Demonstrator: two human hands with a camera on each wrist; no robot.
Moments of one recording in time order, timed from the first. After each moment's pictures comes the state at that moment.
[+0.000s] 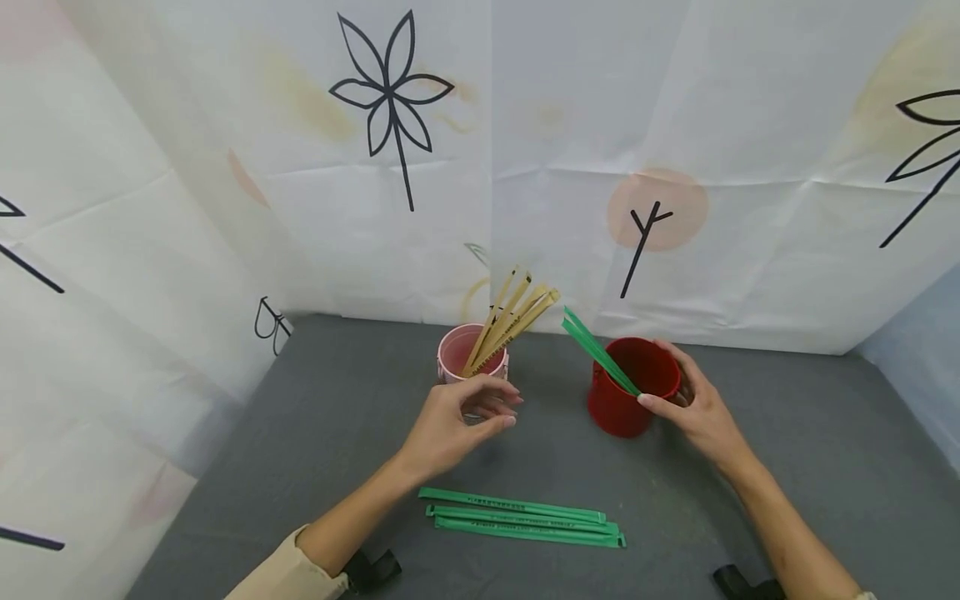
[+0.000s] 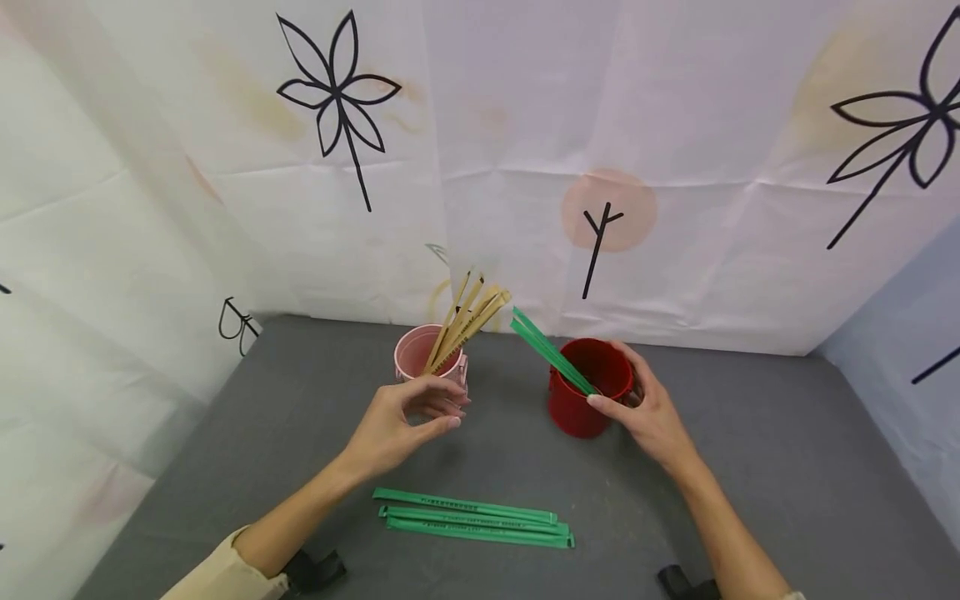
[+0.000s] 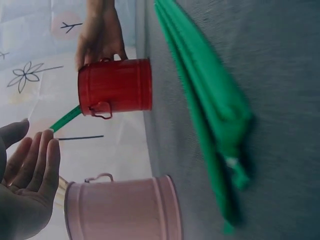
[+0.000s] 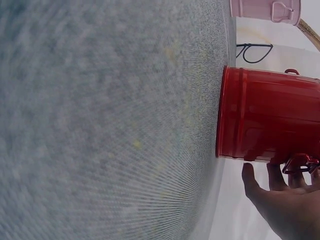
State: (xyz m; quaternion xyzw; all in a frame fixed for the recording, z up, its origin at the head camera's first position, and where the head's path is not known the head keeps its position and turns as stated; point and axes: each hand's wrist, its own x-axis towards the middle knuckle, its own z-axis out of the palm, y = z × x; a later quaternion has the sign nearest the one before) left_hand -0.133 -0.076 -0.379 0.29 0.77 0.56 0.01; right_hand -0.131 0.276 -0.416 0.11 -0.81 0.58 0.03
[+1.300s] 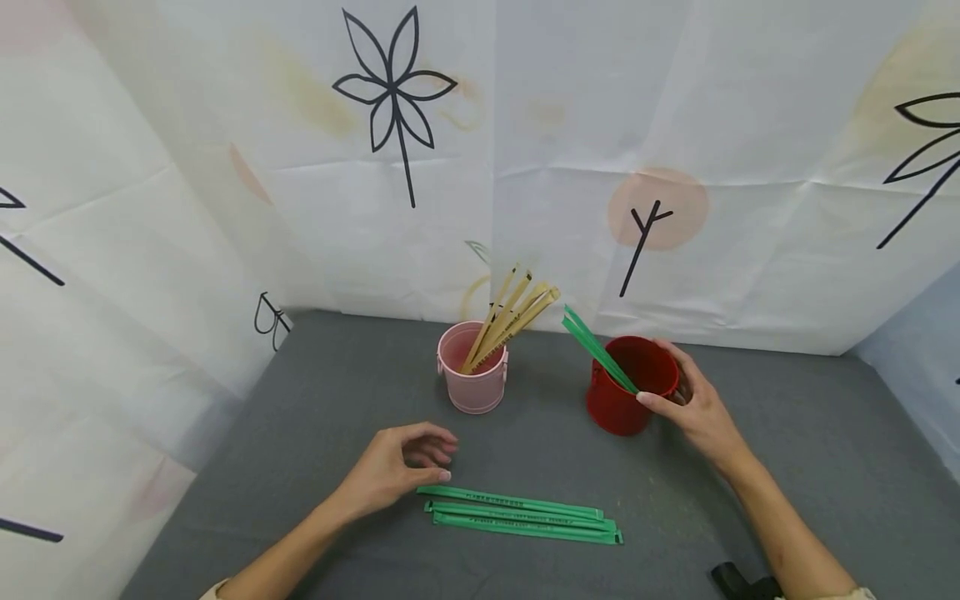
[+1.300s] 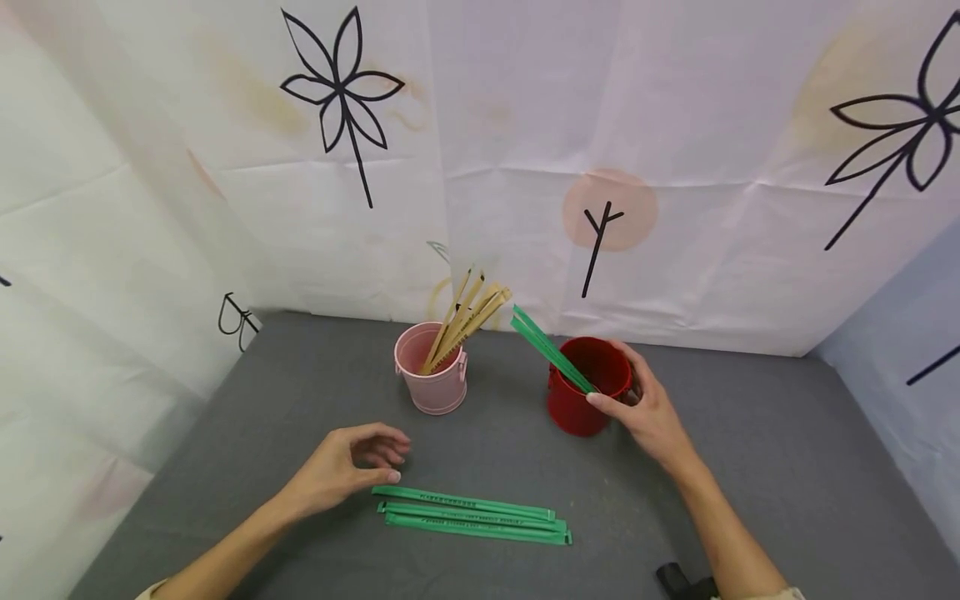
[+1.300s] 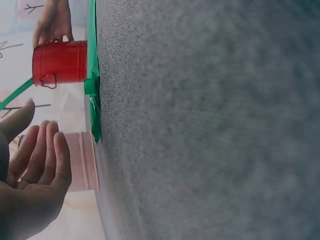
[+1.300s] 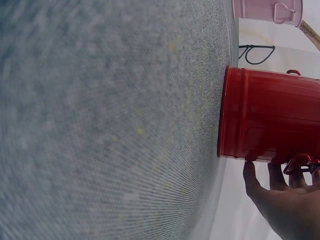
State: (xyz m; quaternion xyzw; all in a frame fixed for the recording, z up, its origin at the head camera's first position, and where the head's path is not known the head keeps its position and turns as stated) left_hand -0.108 -0.154 -0.430 0.21 0.80 0.54 0.13; right_hand -0.131 0.278 -0.418 0.12 -0.81 0.58 0.04
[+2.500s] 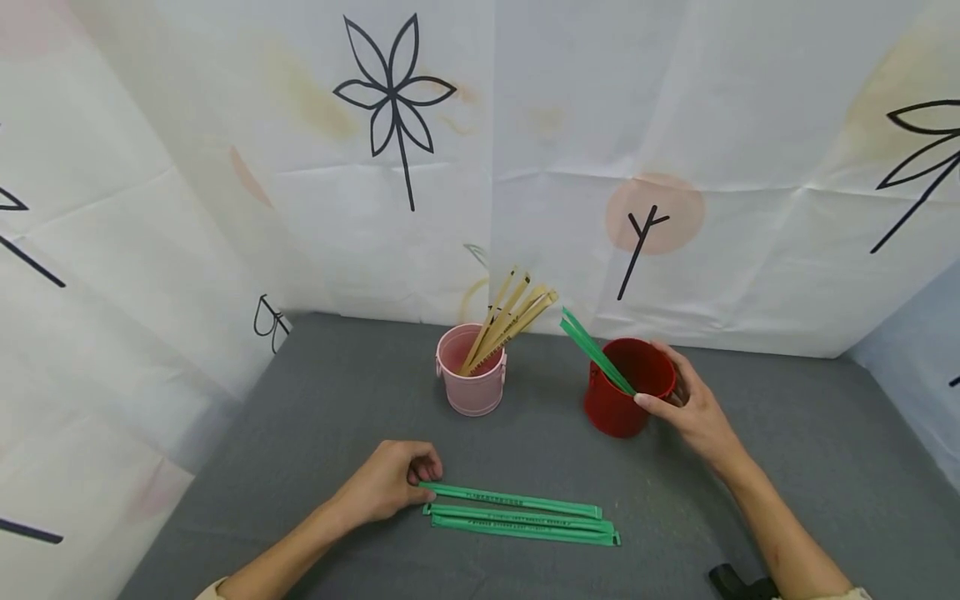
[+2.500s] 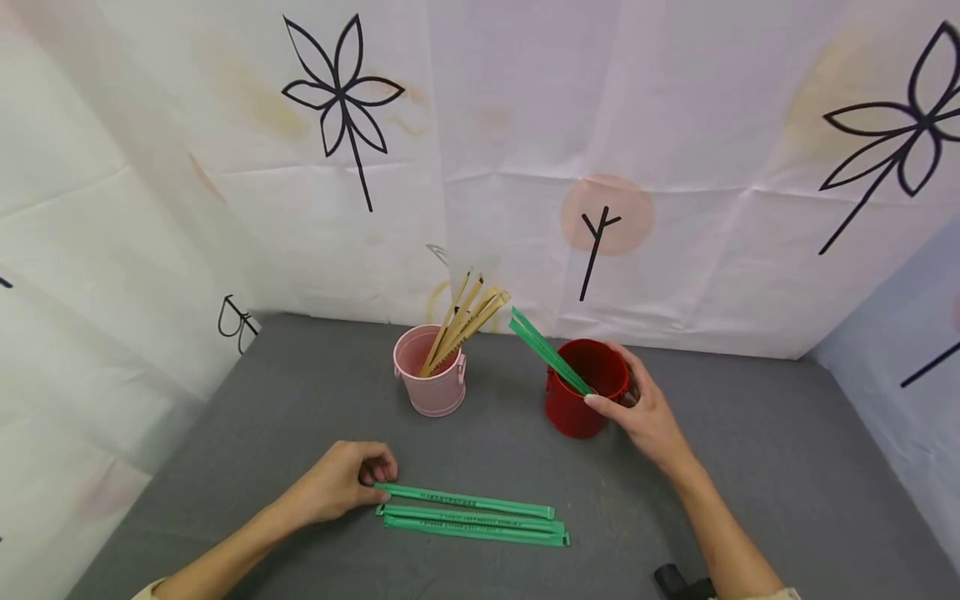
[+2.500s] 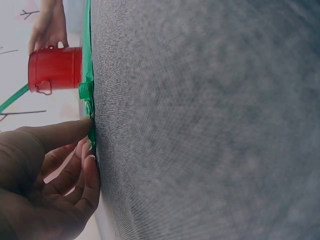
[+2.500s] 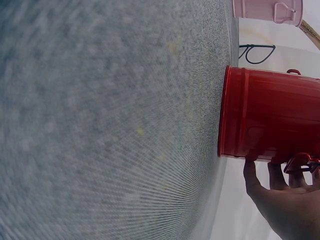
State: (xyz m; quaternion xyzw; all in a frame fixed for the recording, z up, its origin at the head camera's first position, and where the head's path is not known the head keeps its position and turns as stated) left_hand -0.107 -0.161 -0.445 0.26 0.88 0.37 0.12; right_hand -0.131 0.278 -0.418 0.11 -0.81 0.57 0.04
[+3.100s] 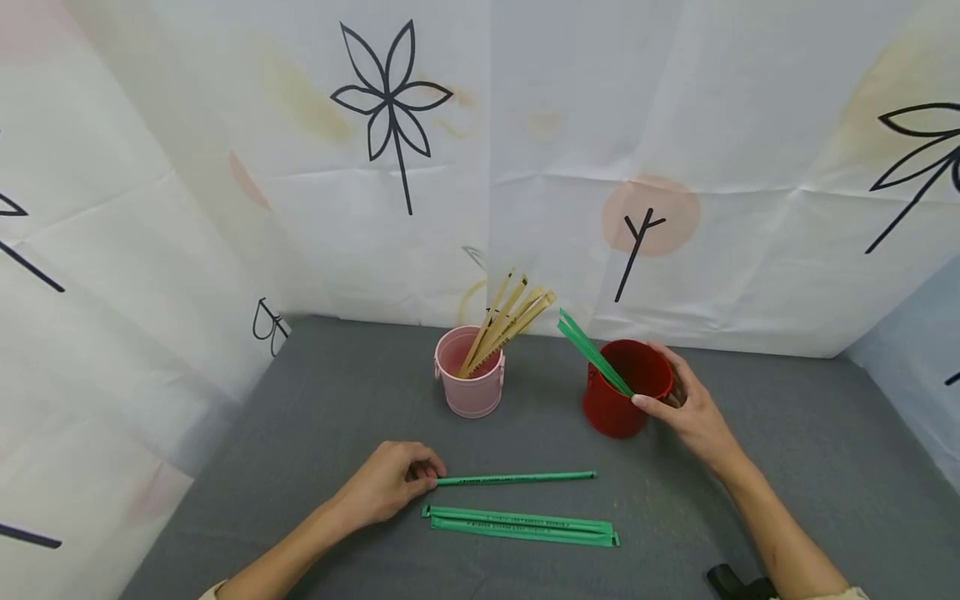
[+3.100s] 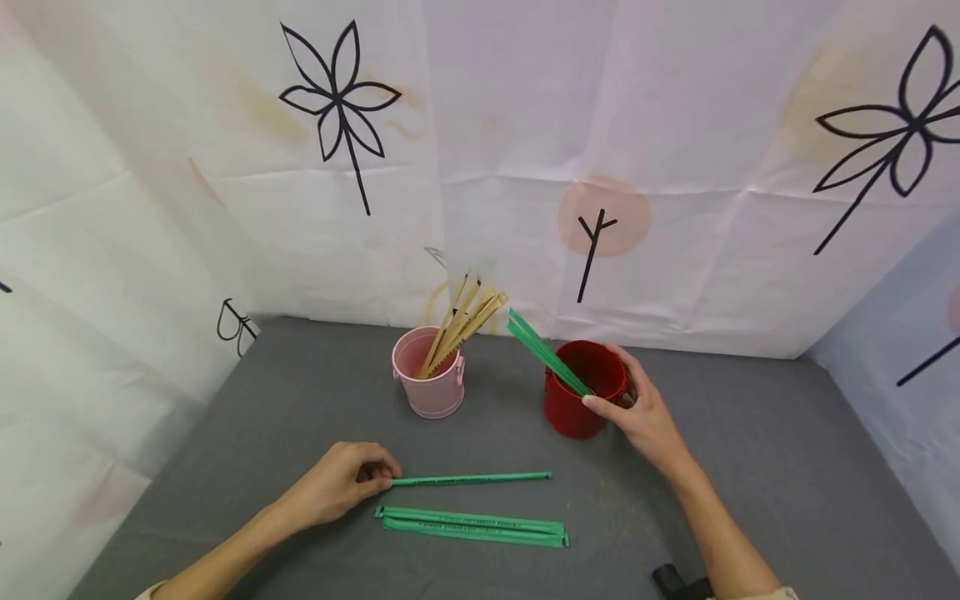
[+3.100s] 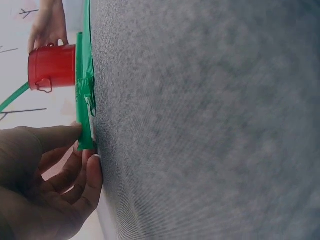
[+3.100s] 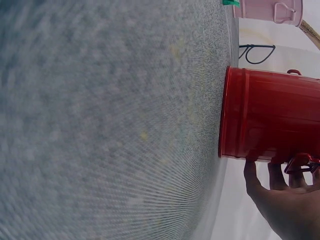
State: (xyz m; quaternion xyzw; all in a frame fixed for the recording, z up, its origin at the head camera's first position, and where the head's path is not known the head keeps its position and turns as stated) left_hand -0.105 -0.159 -0.439 0.27 0.89 0.35 0.09; right_hand -0.131 0.278 -0.418 0.10 -0.82 0.57 0.03
